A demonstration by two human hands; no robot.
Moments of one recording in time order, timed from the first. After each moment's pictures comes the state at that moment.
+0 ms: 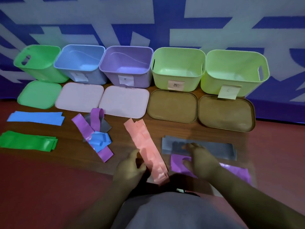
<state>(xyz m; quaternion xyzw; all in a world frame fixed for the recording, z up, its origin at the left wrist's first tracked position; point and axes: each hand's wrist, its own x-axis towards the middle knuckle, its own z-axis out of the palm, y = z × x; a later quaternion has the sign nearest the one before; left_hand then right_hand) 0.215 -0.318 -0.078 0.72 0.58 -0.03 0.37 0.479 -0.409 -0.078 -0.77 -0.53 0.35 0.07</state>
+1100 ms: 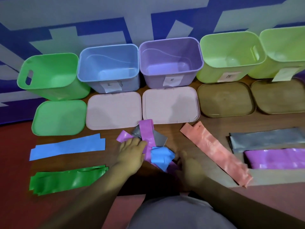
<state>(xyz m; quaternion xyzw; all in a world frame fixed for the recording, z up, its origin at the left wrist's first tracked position) 0.024 -0.035 -0.111 0.92 0.31 -0.17 0.16 0.185 -0.224 -0.100 -0.82 -0.34 0.43 0.15</state>
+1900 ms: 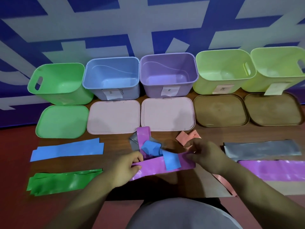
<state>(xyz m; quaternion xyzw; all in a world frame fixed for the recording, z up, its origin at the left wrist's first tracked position) 0.003 -0.045 -0.061 0.82 0.34 -0.12 0.44 0.273 -0.222 -0.027 -0.79 -0.36 0.43 0.25</state>
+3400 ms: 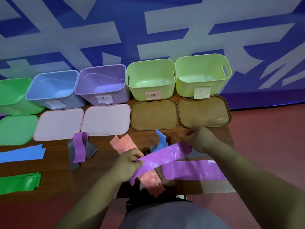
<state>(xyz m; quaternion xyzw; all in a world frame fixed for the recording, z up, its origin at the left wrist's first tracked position) 0.264 -0.253 -0.061 0.71 0.46 -0.05 0.52 0.536 -0.381 -0.025 -0.85 -0.30 0.40 0.19</state>
